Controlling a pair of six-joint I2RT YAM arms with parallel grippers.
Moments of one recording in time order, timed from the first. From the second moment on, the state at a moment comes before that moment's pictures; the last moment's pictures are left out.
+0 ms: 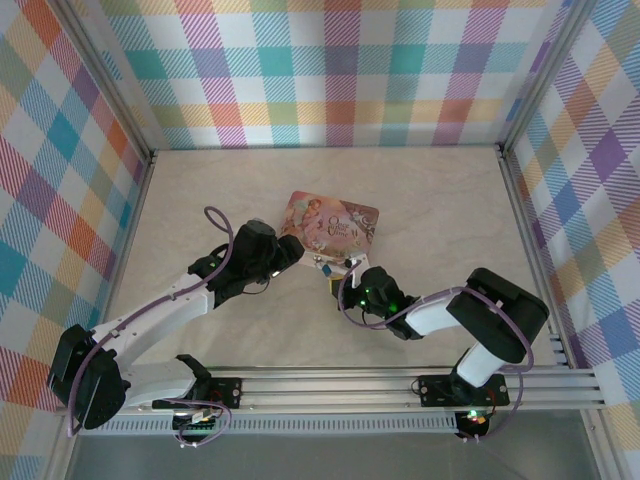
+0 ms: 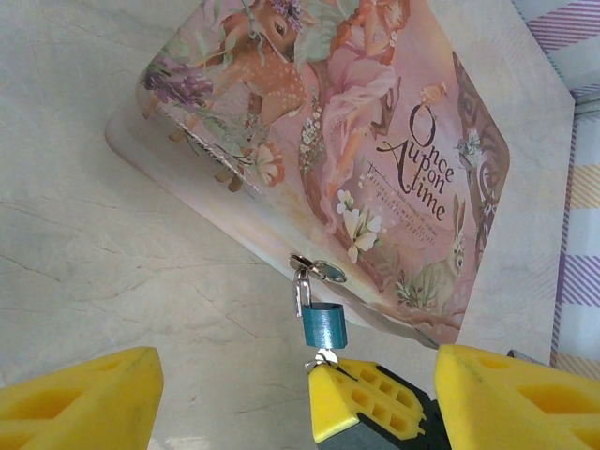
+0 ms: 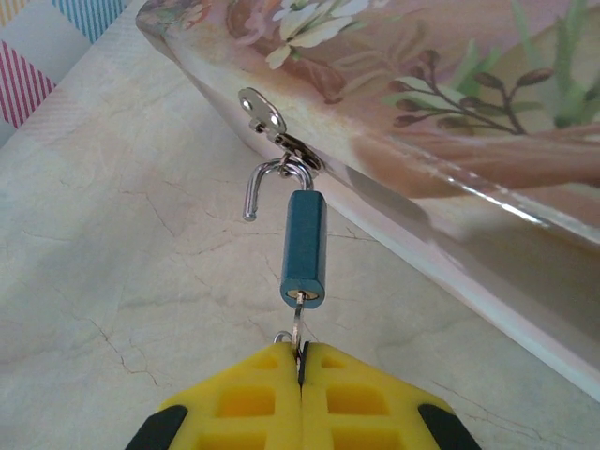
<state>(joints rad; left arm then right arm) -0.65 1.18 0.83 -0.40 -0.07 -1.10 0.86 1.61 0.40 0.76 0.00 0.52</state>
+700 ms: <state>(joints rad) -0.65 1.18 0.83 -0.40 -0.07 -1.10 0.78 1.69 0.40 0.81 -0.13 0.71</state>
